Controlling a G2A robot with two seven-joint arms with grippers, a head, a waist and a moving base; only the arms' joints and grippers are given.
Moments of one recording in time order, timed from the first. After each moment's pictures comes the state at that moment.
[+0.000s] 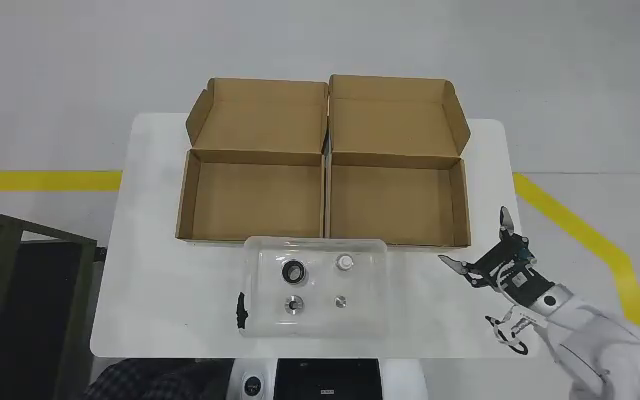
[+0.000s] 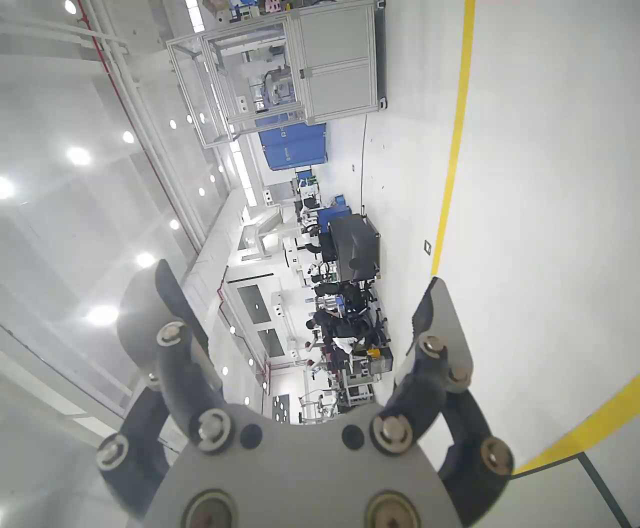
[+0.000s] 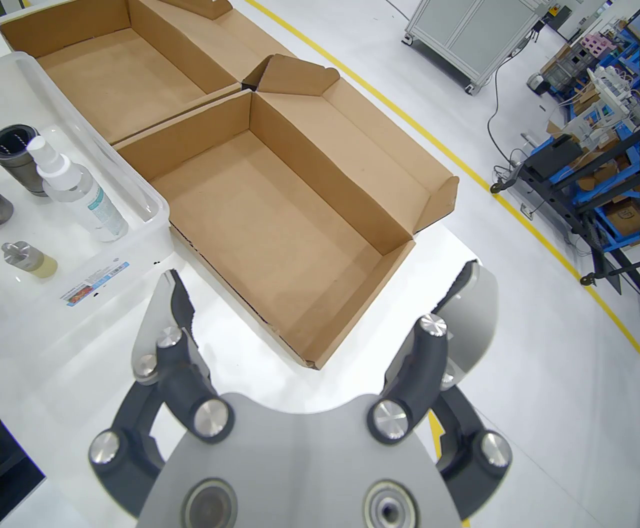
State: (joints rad) left arm -0.01 -0.37 -0.75 -1.25 2.03 -0.40 0.22; right arm -1.85 -1.17 1.86 -2.23 -1.41 -0.66 0.22
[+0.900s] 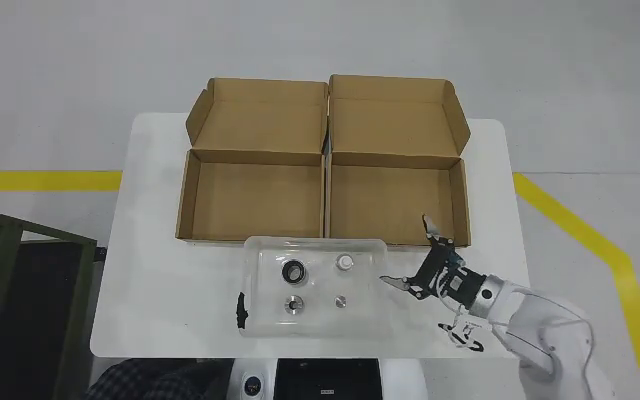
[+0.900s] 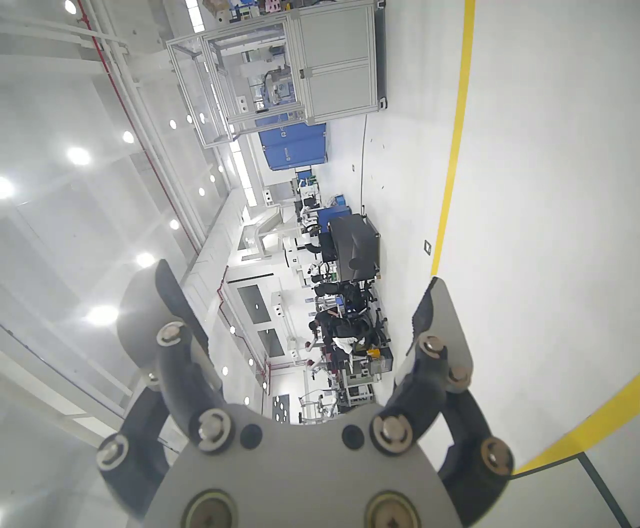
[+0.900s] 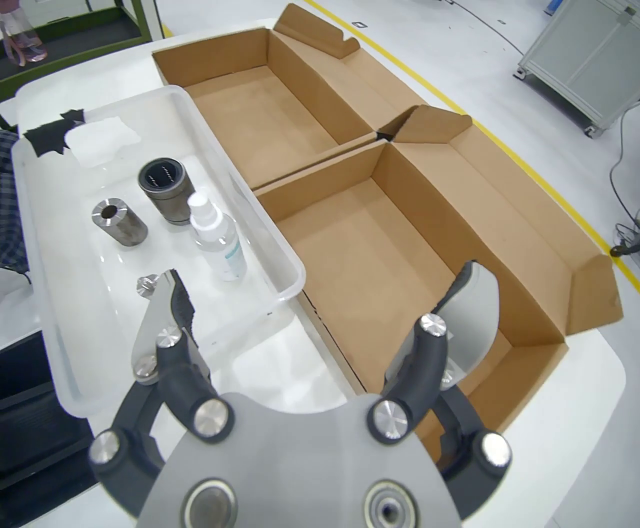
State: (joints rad) left arm -0.01 -0.37 -0.75 -1.25 2.03 -0.40 0.22; right arm -1.68 -1.16 1.55 -2.17 -1.34 -0.78 0.32
